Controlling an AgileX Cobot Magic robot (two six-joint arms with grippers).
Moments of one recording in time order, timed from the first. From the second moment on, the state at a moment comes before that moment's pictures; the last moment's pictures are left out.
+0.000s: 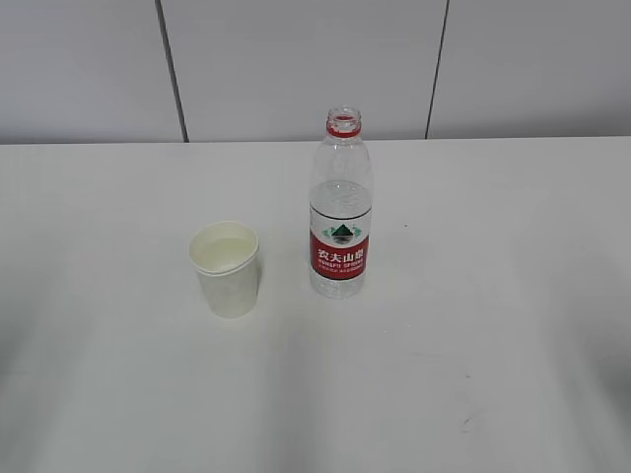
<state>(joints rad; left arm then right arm) -0.09 0.77 -0.55 -0.01 1.03 -0.02 -0.09 0.97 -0.59 0.18 1.11 -0.25</state>
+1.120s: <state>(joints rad) -0.09 0.09 -0.52 -0.04 1.09 -0.02 -0.09 0.15 -0.49 0.18 1.14 -0.25</state>
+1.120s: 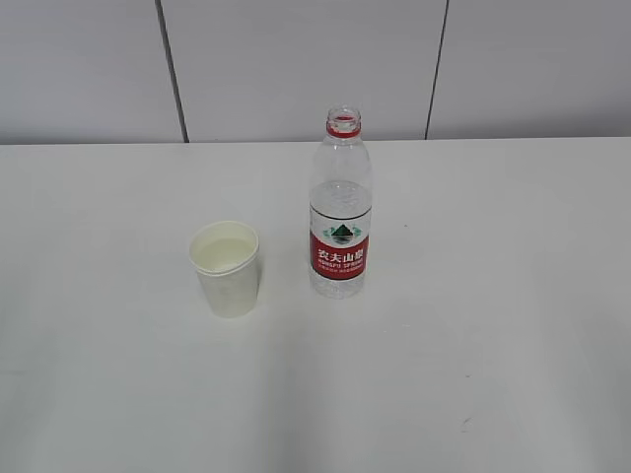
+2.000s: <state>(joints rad) -0.09 -0.01 -0.52 -0.04 1.10 -0.02 -0.09 -0.02 -0.49 0.15 1.16 -0.15</state>
